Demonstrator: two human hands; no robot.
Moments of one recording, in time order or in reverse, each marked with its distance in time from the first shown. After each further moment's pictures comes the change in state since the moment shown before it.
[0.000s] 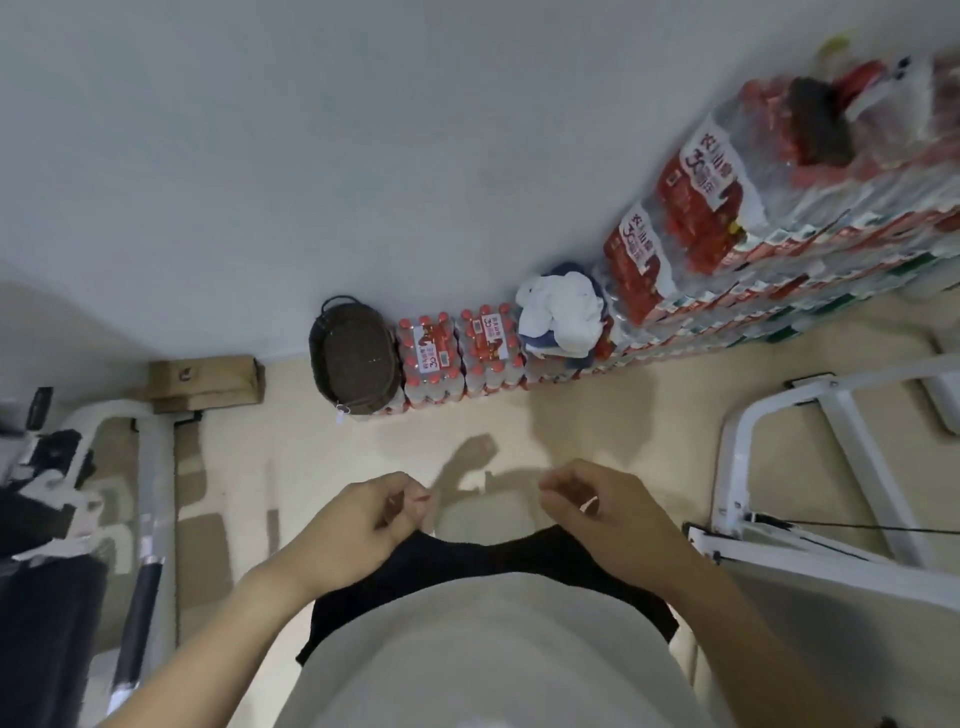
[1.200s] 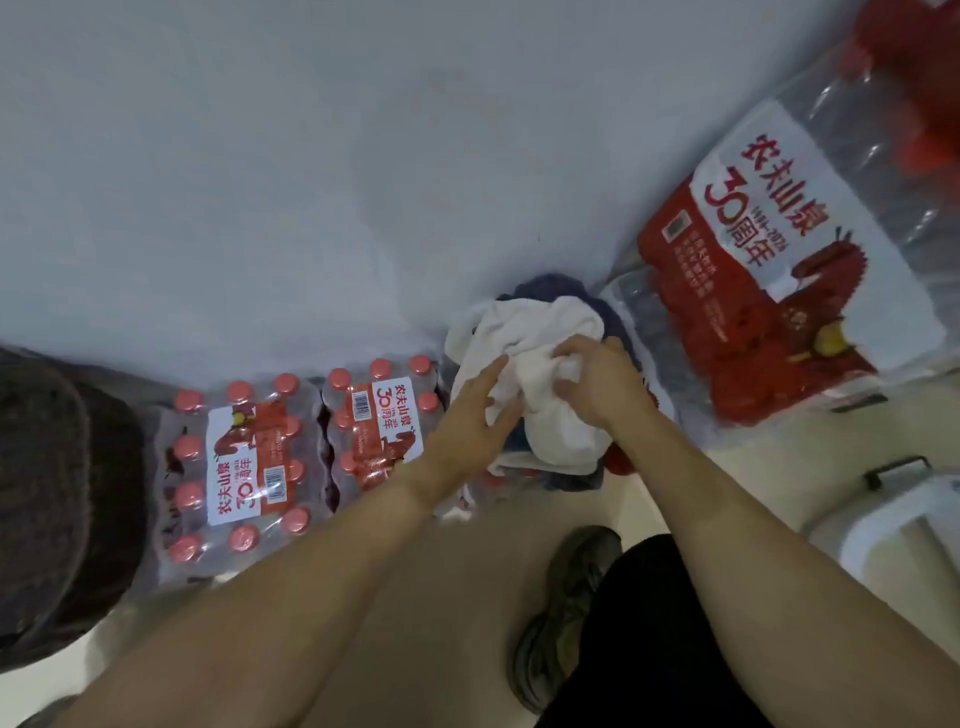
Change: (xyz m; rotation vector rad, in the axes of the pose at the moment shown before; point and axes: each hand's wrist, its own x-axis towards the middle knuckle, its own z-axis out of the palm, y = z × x) left_hand 0.721 -0.139 0.212 -0.399 0.180 0.284; right_hand 0.613 0.418 -0.041 -0.489 0.270 0.231
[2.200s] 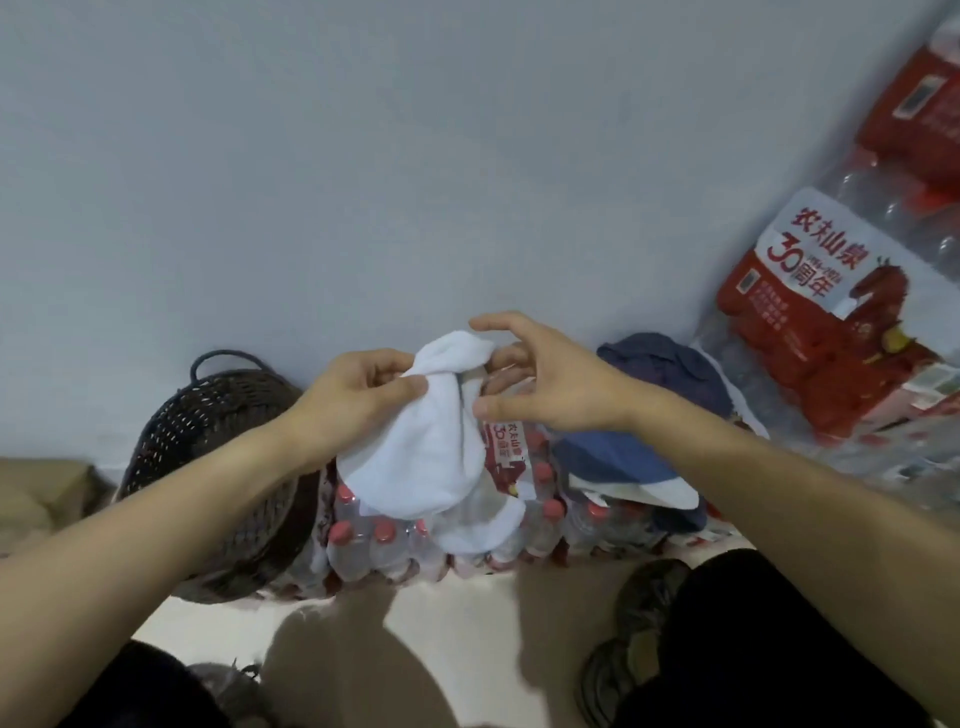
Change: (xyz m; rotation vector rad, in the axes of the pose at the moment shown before) left_hand -0.187 0.075 -0.211 0.045 0.224 -0.010; right_hand -0.137 -0.177 -0.014 0.542 -0.313 -0.724
